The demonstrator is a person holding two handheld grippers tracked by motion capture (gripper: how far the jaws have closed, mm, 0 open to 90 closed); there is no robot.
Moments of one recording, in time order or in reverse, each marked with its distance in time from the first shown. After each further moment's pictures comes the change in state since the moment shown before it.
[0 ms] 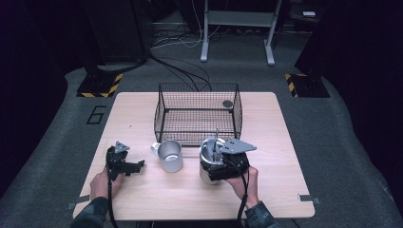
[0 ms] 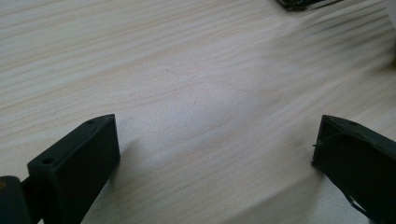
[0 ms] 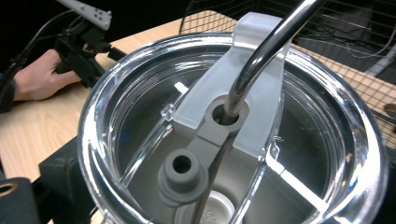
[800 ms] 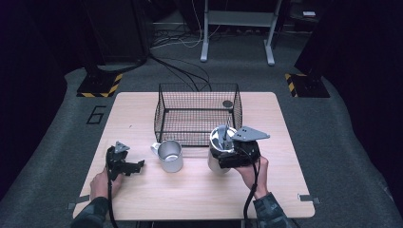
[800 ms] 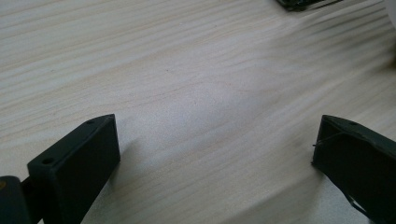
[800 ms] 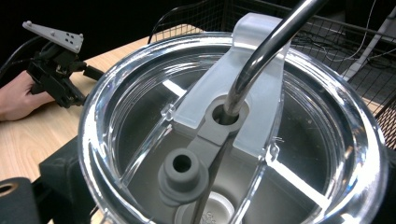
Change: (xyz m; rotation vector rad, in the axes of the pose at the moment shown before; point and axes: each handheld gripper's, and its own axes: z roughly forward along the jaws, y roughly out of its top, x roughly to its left) left arm 0.000 0.000 0.000 0.004 -0.002 0.001; right arm -0.031 0.019 -0.016 -0.027 -0.045 0.020
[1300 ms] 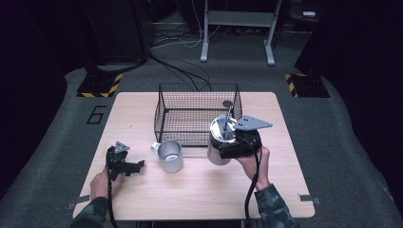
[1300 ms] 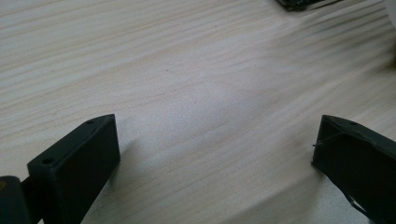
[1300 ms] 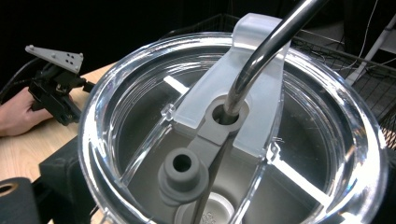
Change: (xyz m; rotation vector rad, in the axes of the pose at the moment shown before) left arm 0.000 0.000 0.000 0.001 0.000 0.001; right arm -0.011 0.027 -0.002 -0.017 0.011 -0.012
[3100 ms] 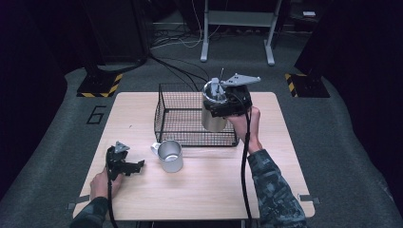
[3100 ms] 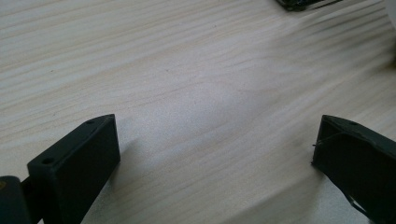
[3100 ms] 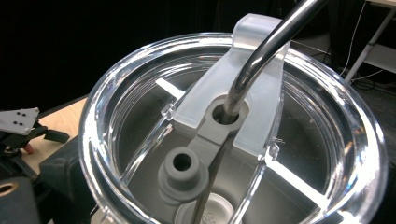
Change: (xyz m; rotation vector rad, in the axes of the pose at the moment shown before) left arm 0.000 0.000 0.000 -0.001 -0.002 0.000; right arm -0.047 0.084 0.049 -0.003 -0.035 0.000
